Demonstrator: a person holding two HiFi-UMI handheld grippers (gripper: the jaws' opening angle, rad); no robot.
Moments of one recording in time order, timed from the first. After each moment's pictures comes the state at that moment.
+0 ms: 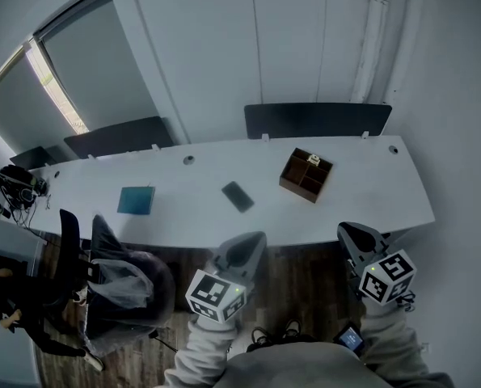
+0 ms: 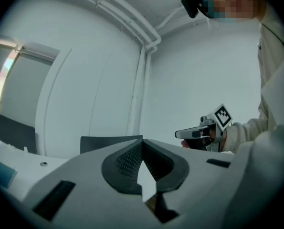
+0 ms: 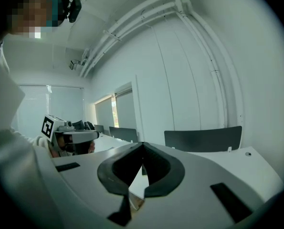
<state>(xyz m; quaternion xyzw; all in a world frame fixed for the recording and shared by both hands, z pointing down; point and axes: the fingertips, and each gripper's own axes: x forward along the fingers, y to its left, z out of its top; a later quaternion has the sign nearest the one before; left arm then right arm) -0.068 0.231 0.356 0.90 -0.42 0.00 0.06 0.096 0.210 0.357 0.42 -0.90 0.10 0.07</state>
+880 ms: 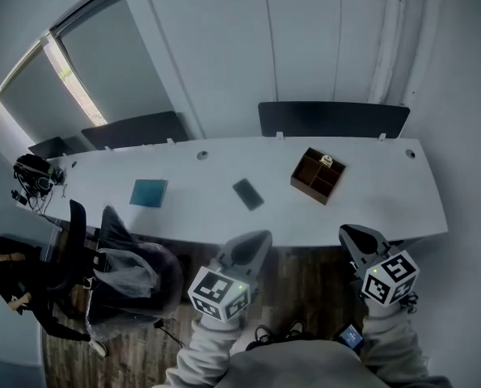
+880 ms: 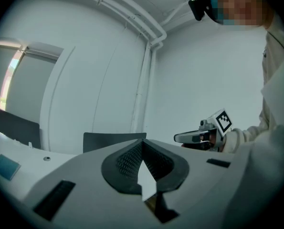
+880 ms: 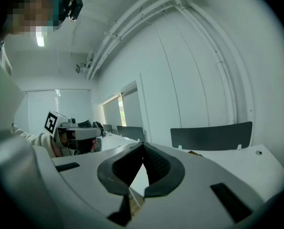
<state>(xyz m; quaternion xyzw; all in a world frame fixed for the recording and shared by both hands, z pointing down) -0.048 0.222 0.354 0.89 -0.45 0.01 0.09 0.105 0.194 0.367 0.37 -0.92 0.11 0.07</state>
